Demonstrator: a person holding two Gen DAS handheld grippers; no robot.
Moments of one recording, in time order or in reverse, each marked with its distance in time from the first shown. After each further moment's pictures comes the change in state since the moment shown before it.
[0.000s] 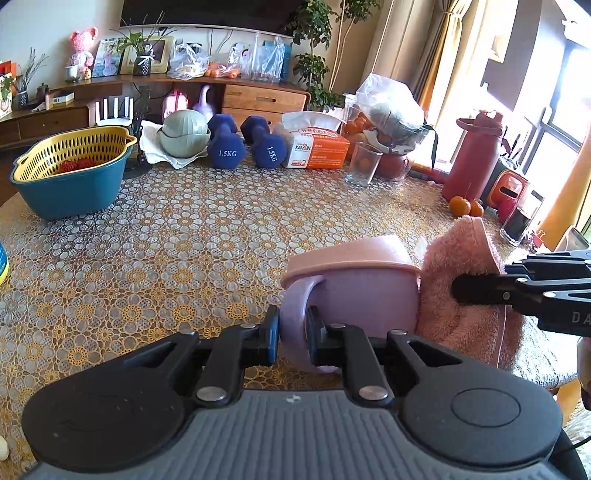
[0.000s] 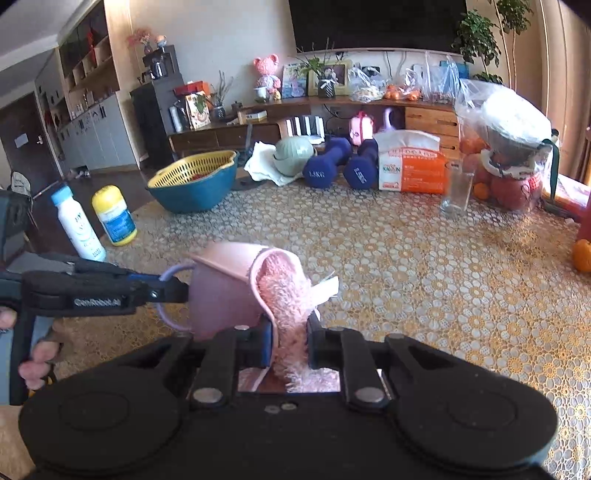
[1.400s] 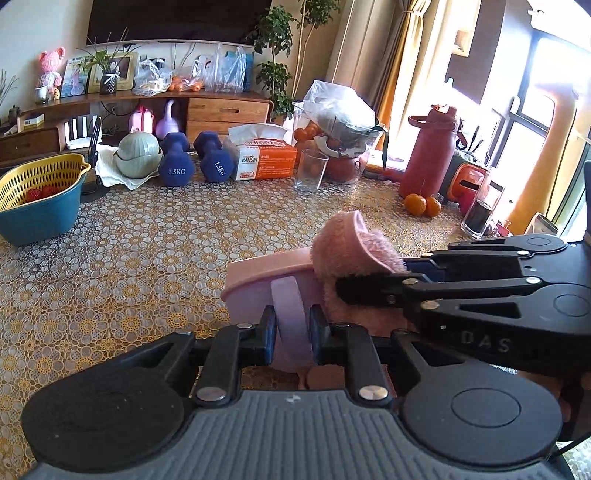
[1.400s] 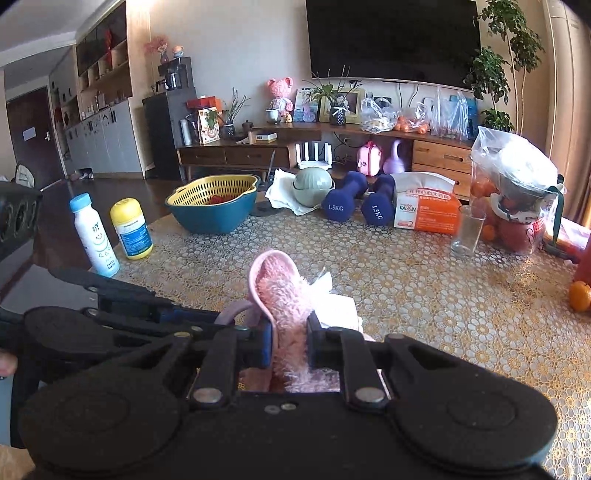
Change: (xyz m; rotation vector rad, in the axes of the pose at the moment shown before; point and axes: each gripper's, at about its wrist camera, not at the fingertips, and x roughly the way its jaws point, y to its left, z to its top) left arm -0.017 -0.051 0.001 0.073 -0.019 -0.068; right arm -0.002 0.036 0.013 -0.069 -0.055 -0.035
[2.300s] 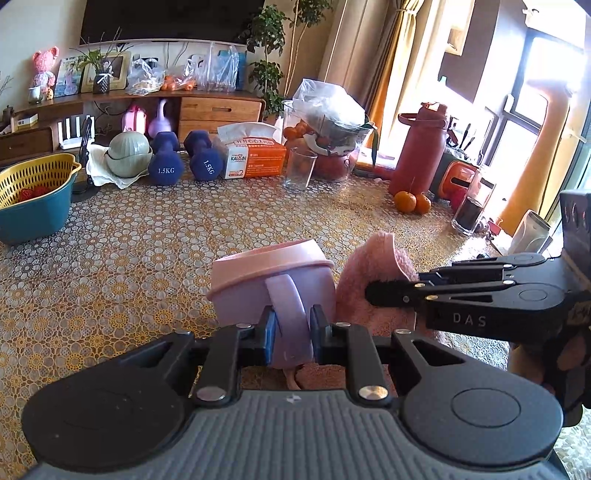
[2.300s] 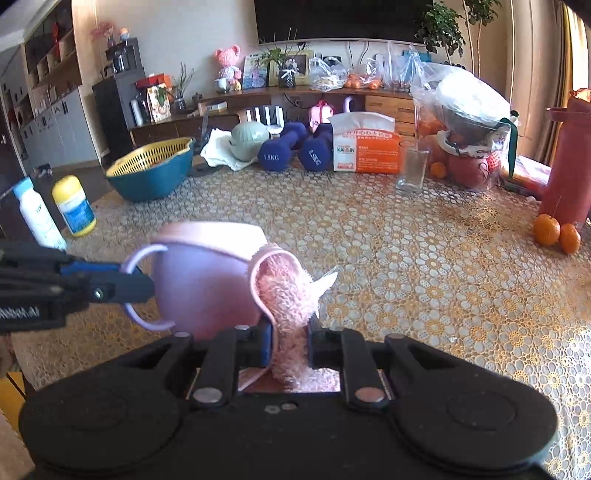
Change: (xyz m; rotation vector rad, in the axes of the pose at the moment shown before) left arm -0.003 -0.010 -0.002 0.005 0.004 -0.025; right arm 0.003 -0.049 -0.032 0.119 0.086 -0.093
